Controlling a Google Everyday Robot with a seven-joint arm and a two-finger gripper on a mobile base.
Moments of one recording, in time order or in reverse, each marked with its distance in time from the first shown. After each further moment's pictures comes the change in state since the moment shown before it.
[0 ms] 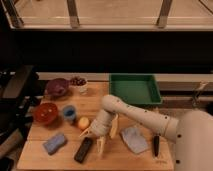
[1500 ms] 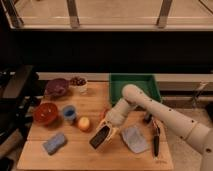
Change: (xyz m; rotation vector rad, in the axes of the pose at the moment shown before) arm 0.007 0.046 -0.121 0.174 0.075 0.054
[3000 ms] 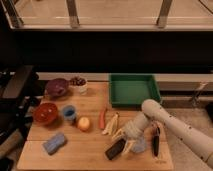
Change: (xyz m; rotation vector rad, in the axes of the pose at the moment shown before) arm 0.039 0.084 0.022 0.050 -0.056 0.291
